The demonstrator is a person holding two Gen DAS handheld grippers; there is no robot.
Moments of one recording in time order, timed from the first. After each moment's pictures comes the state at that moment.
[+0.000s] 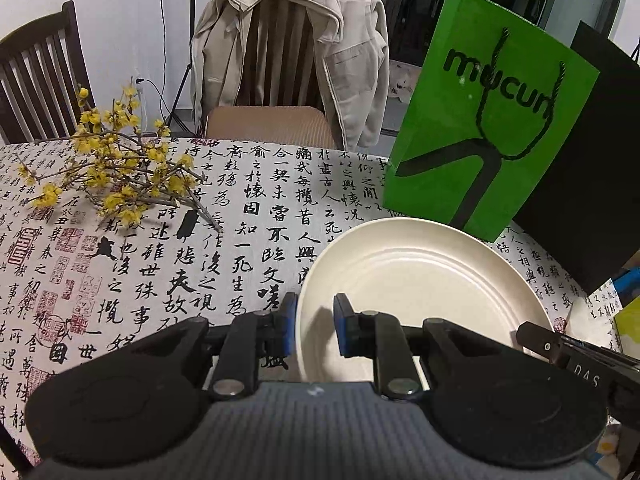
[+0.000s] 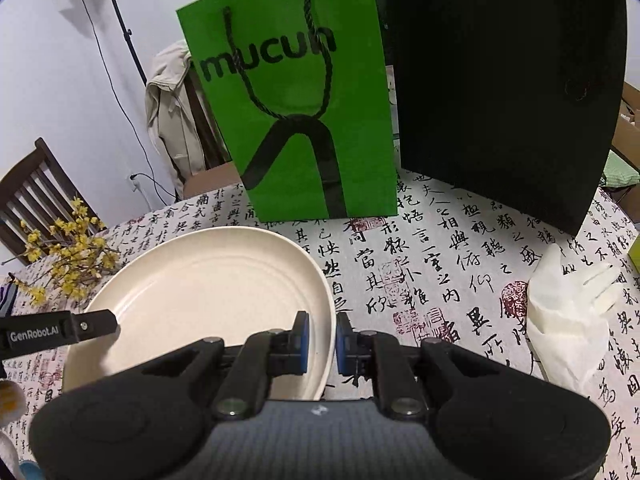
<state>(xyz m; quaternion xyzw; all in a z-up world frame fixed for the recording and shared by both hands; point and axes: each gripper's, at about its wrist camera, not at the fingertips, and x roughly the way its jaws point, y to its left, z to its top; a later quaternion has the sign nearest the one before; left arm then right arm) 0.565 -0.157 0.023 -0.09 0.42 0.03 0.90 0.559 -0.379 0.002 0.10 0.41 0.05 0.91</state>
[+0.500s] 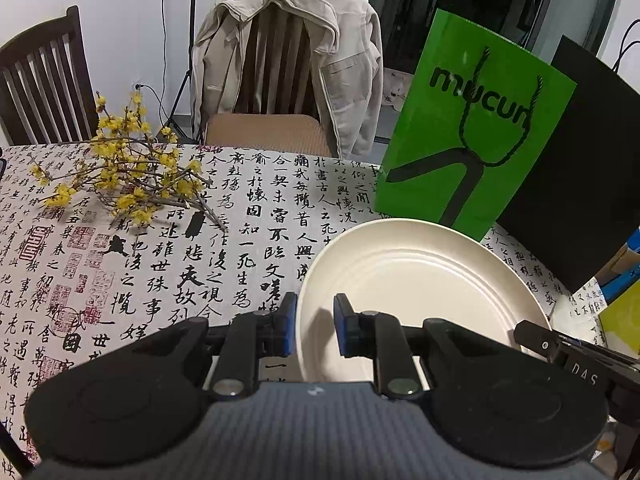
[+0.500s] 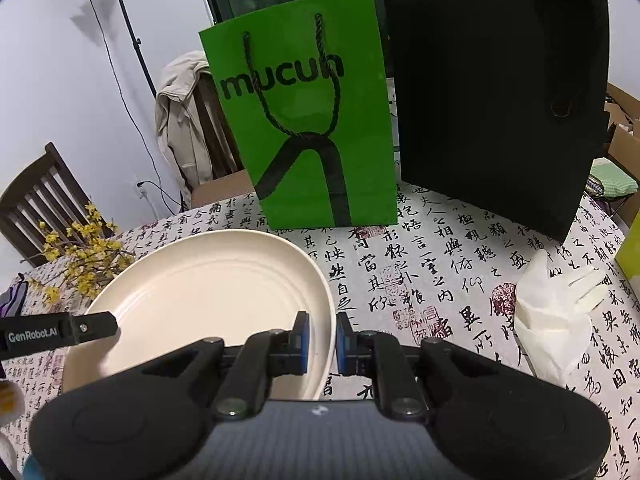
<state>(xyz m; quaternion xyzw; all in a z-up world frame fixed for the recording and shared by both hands) 0.539 -0.153 0.042 -0.10 0.41 0.02 0.91 0.533 -0.379 0.021 0.10 0.39 0.05 0.91</state>
